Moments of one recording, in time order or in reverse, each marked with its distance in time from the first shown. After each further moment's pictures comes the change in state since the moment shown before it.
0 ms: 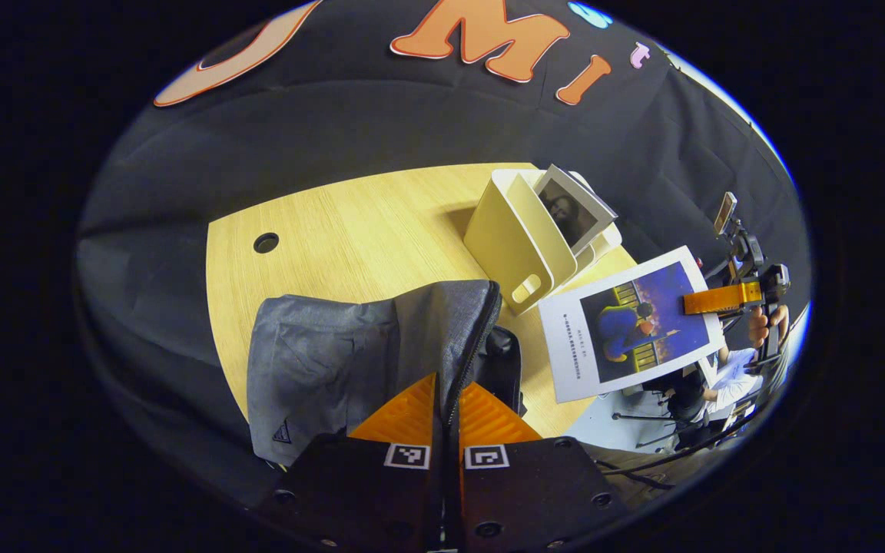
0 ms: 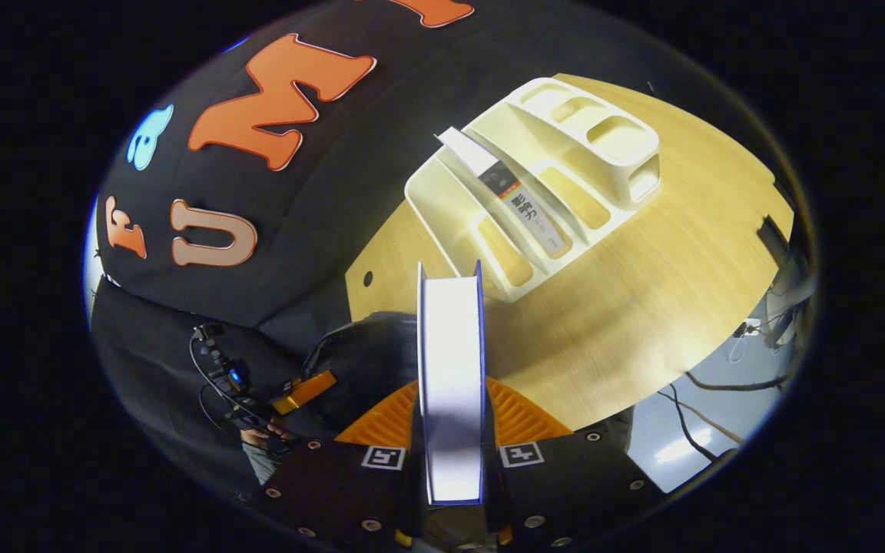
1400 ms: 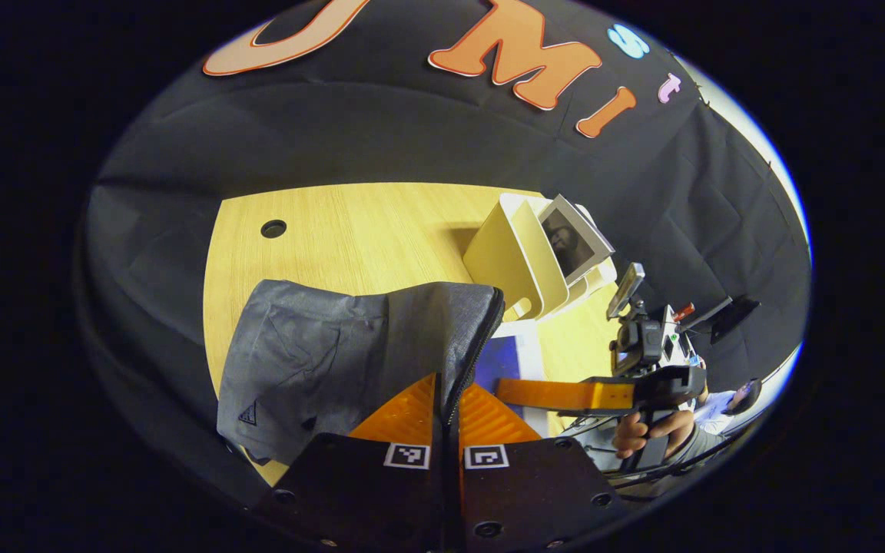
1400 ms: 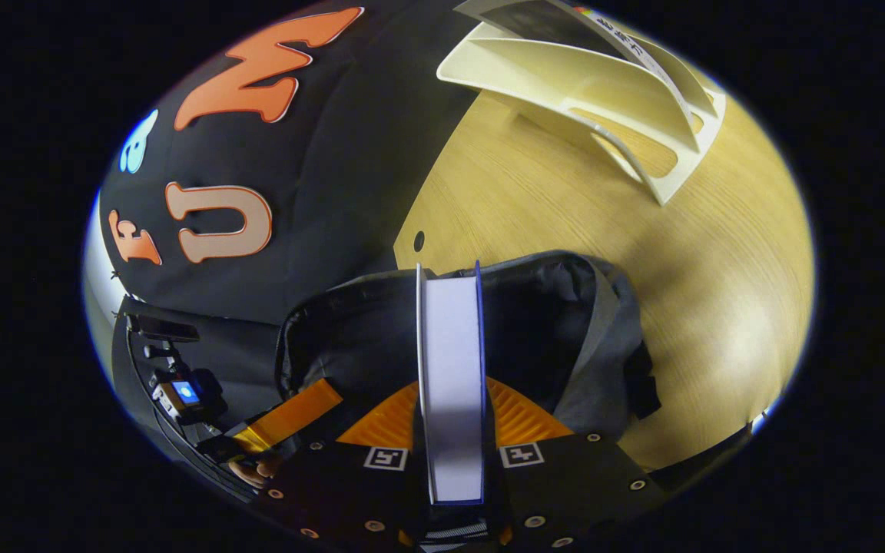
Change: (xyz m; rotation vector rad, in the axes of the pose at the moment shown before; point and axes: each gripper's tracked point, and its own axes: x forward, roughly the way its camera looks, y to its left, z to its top) left arm -0.005 -0.015 -0.003 -0.146 -0.093 -0.022; right arm 0.214 0.092 -0.085 0.108 0.041 0.230
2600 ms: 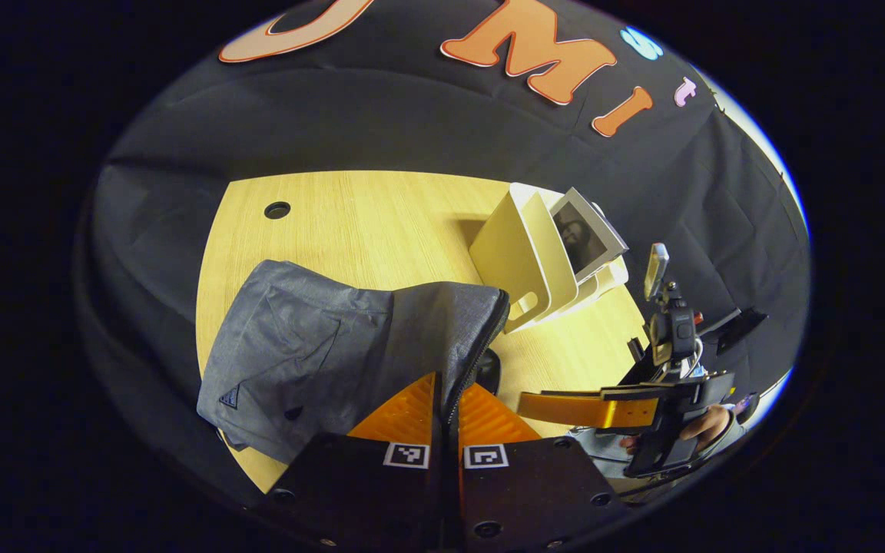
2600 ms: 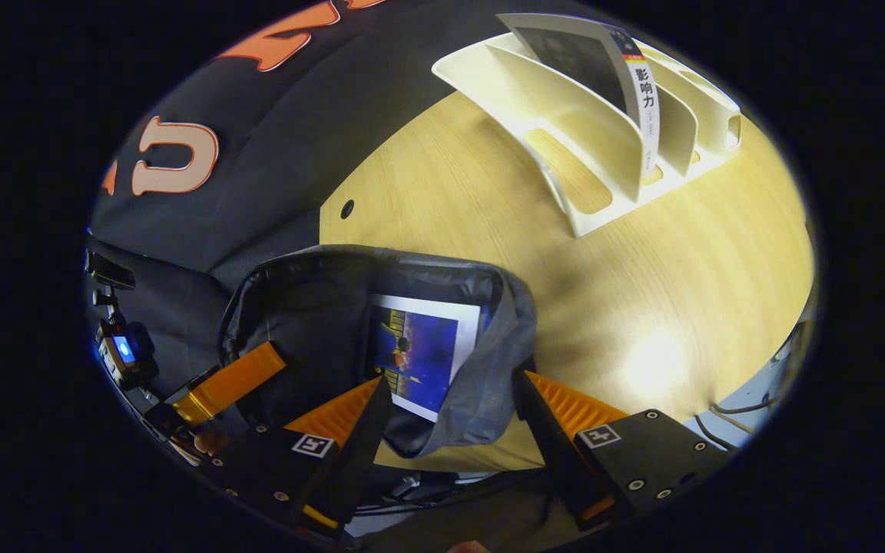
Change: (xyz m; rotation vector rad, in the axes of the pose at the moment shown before) left arm 0.020 -0.008 -0.019 -0.064 0.014 0.040; right arm -0.062 -0.063 0.021 -0.237 0.109 -0.370
